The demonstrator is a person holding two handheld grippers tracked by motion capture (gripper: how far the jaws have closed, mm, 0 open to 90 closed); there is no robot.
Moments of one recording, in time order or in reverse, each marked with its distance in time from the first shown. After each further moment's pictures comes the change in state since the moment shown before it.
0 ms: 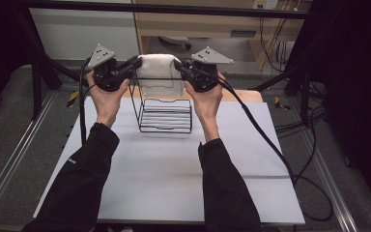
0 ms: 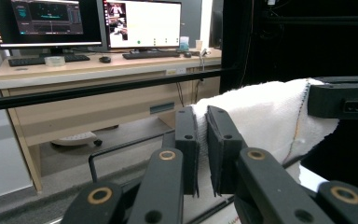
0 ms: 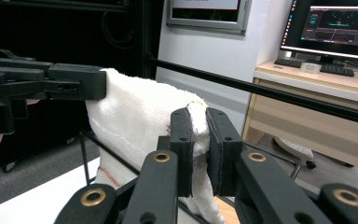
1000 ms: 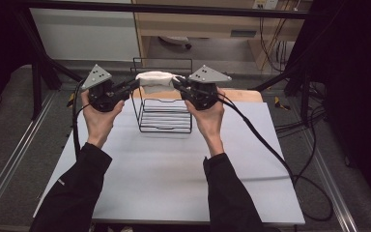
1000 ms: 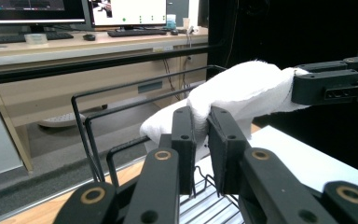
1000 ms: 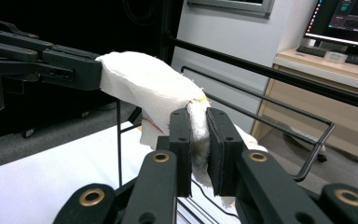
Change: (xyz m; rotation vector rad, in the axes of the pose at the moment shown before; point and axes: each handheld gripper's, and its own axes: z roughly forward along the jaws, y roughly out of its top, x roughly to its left) left arm -0.013 -0.027 -0.036 0.087 -0.047 0.004; right arm 0.017 -0.027 -0.020 0.069 0.069 -0.066
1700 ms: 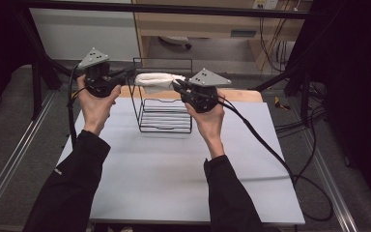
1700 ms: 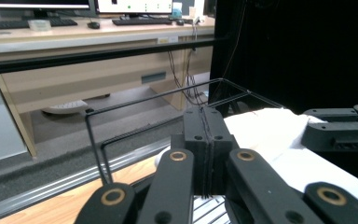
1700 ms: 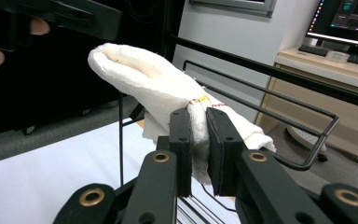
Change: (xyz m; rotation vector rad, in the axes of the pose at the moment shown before) left arm 0.007 0.038 0.014 0.075 0.009 -0.049; right arm 0.002 -0.007 -0.001 0.002 0.006 -0.004
